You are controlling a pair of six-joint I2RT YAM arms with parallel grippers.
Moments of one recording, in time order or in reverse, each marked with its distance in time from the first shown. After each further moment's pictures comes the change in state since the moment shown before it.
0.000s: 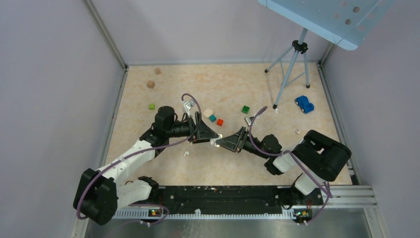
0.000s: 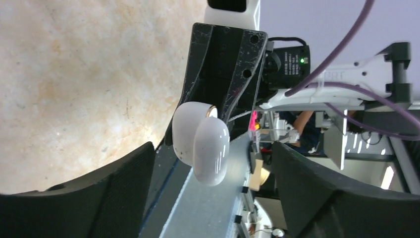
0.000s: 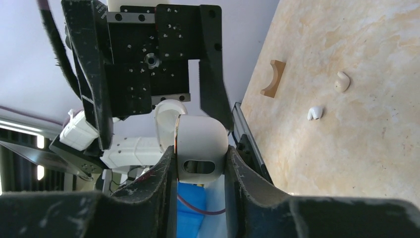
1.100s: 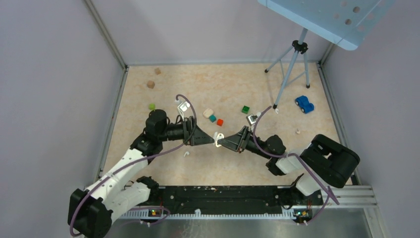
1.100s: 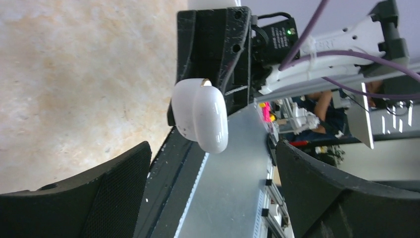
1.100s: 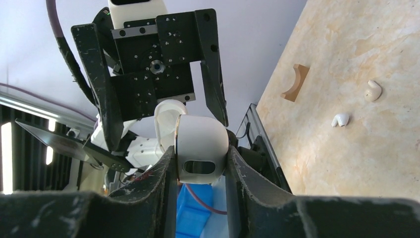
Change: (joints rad) left arm 0.003 -0.198 0.024 -0.172 -0.025 0.156; right arm 0.000 -0.090 -0.013 0.002 -0.022 0.003
